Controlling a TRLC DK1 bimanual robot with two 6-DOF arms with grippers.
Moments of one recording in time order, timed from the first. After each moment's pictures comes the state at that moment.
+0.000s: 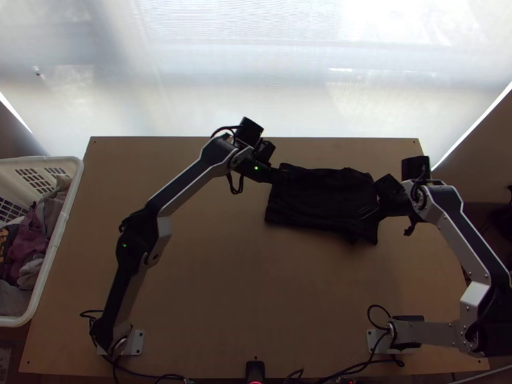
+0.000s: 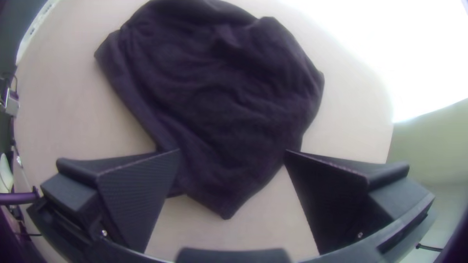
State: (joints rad) left arm -0.61 2.29 2.26 -0.84 0.62 -0.20; right arm 0.03 1.44 1.10 -0.77 -0.14 -0.53
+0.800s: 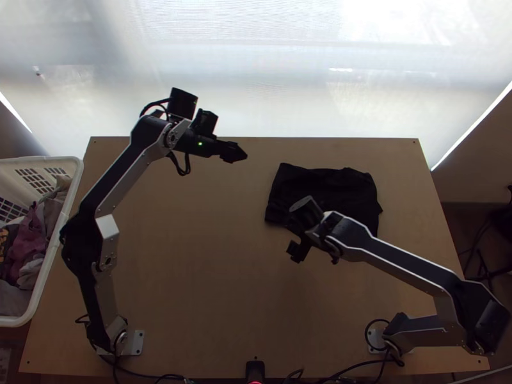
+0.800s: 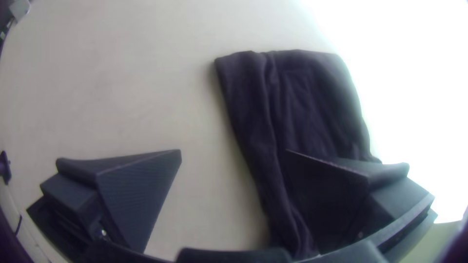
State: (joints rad) left arm -0.34 2.02 2.06 -0.86 0.54 -0.07; right arm 0.80 1.51 1.00 -0.52 0.23 -0.38
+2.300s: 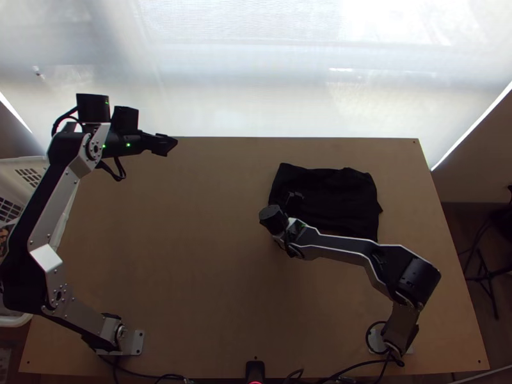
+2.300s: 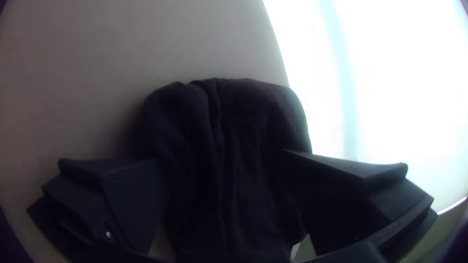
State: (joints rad) left arm -0.03 1.68 1.68 -0.70 0.42 0.05; right arm 0.85 1.98 1.00 0.12 0.73 -0.67
